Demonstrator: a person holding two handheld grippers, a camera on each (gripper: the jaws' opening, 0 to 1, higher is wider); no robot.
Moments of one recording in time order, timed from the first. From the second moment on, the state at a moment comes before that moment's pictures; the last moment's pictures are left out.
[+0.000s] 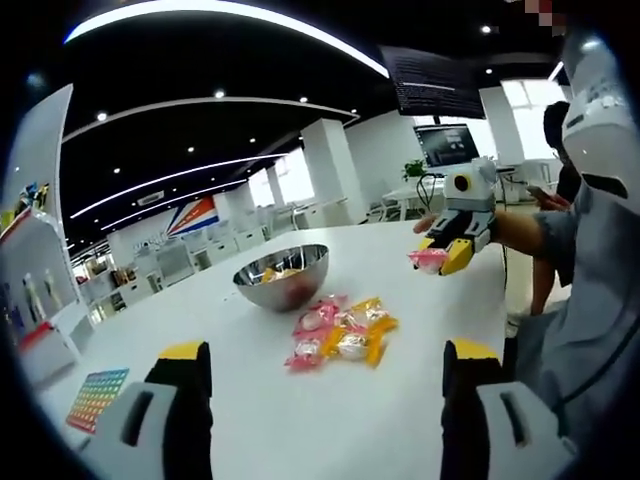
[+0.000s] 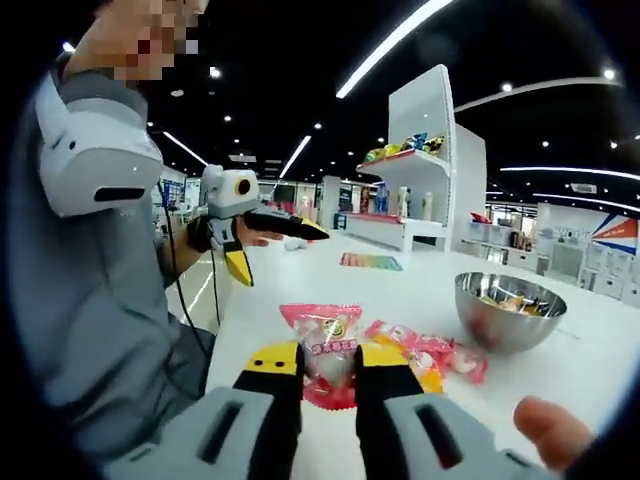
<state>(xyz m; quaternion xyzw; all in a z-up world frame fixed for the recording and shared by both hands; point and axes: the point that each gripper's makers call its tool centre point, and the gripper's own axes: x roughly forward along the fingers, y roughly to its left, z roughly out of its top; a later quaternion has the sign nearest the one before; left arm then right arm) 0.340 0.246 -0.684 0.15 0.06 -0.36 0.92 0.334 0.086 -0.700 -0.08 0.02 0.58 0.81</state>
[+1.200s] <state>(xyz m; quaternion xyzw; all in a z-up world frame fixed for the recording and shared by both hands) 0.337 0.248 -0.684 0.16 0.06 -0.35 0.92 0.532 0.065 -0.524 -0.16 0.03 0.37 0.91</state>
